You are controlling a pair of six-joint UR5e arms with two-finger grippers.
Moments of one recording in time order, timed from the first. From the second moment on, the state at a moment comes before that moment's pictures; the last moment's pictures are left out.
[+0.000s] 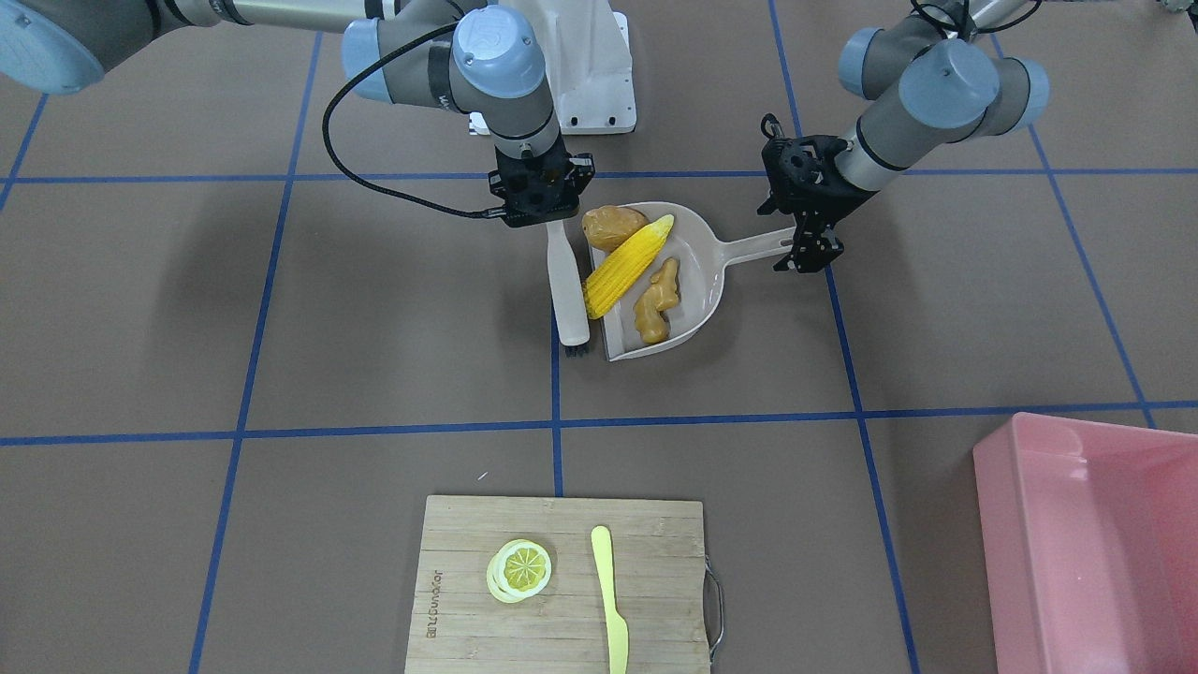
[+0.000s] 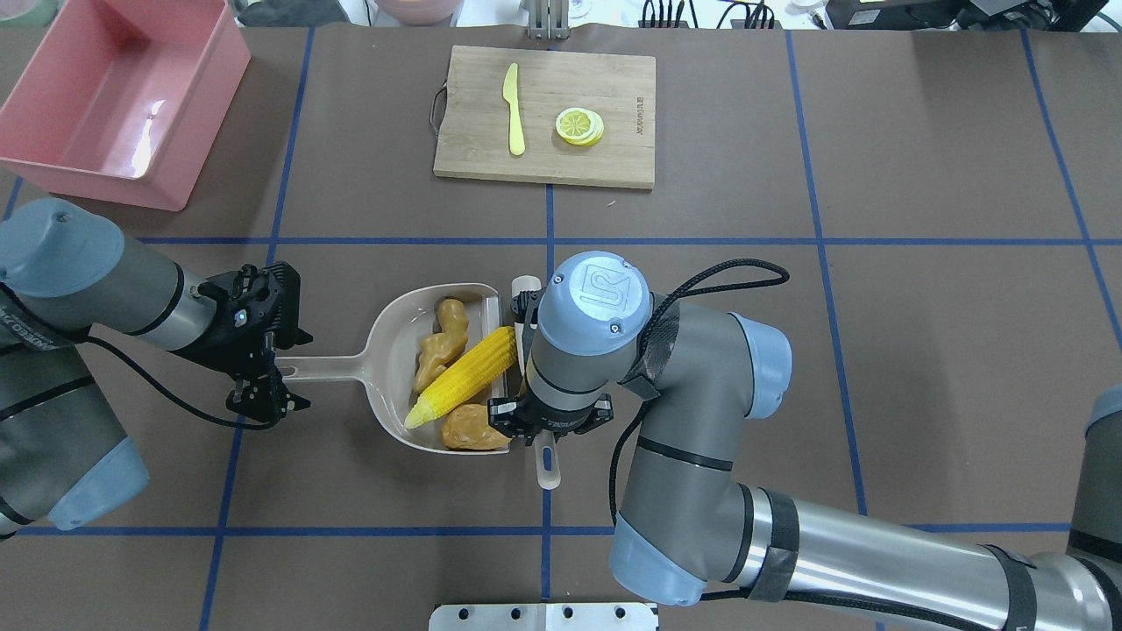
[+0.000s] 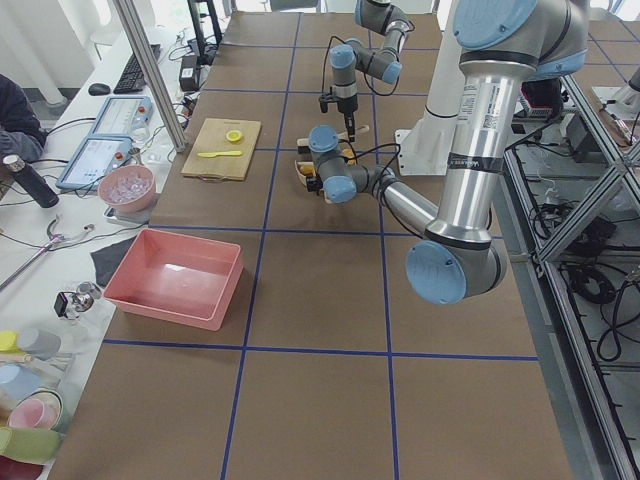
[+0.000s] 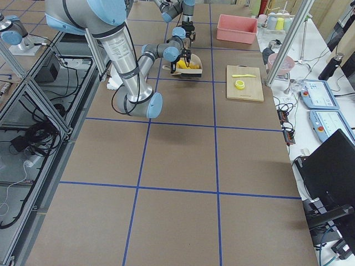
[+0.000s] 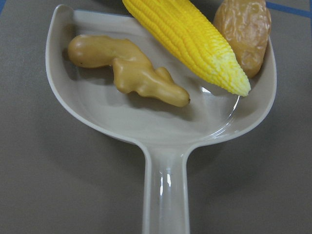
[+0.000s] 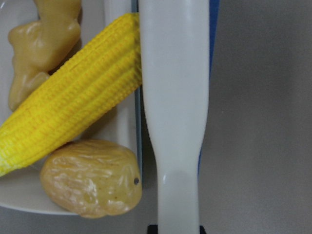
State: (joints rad) left arm -0.68 -1.74 -1.84 -2.10 -2.20 0.21; right arm 0.39 -0.85 1.67 -1.53 2.02 1.25
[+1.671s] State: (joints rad) left arm -0.68 -1.72 -1.85 -2.10 -2.20 0.22; right arm 0.42 -0.82 1.72 -1.46 2.08 1.44
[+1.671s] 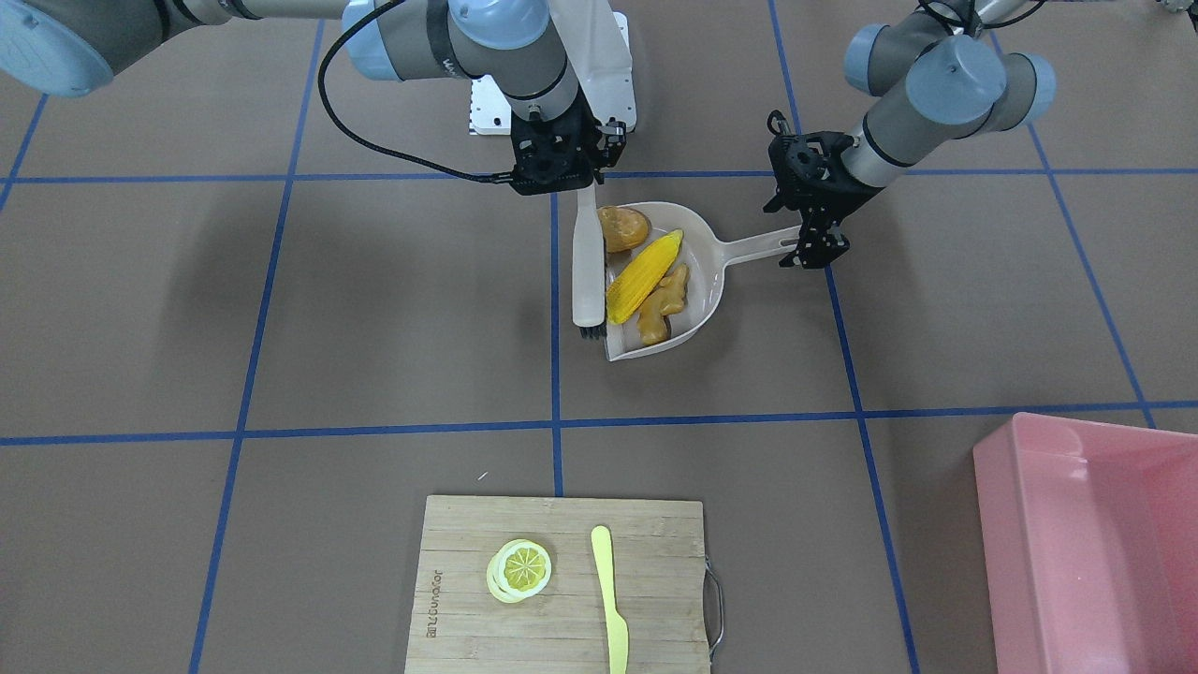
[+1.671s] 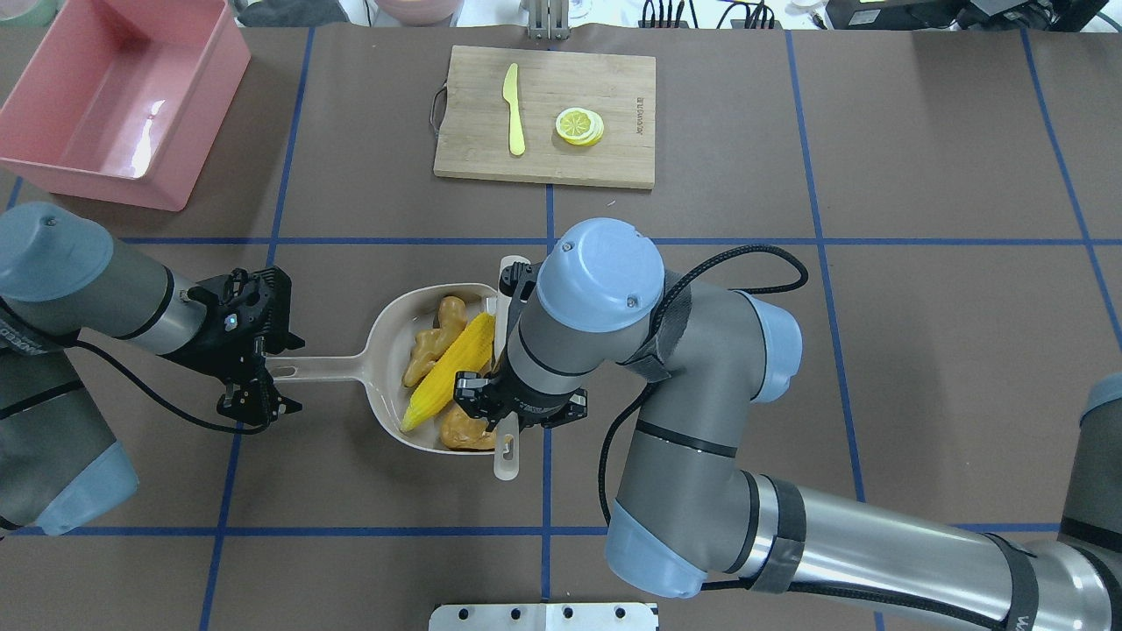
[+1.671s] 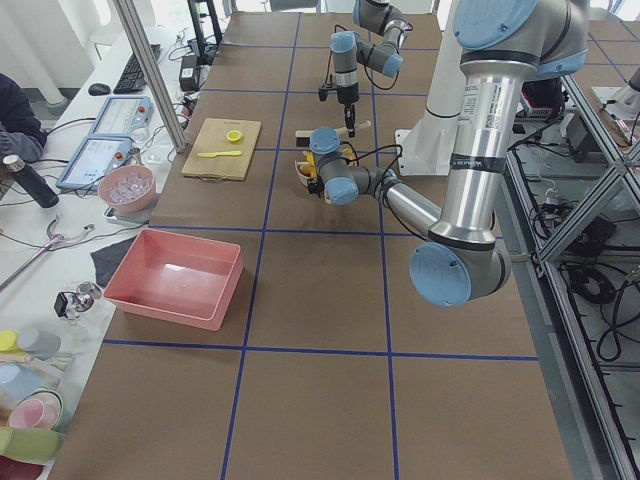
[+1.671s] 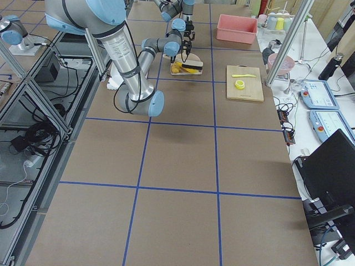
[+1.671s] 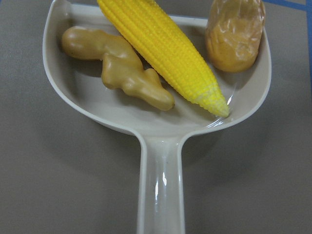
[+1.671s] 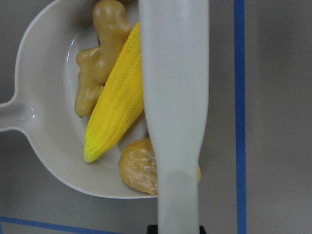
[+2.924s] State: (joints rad) left arm -0.68 -1.72 -1.84 -2.10 -2.20 0.20; right arm 0.59 -1.04 2.00 -1.71 2.18 1.24
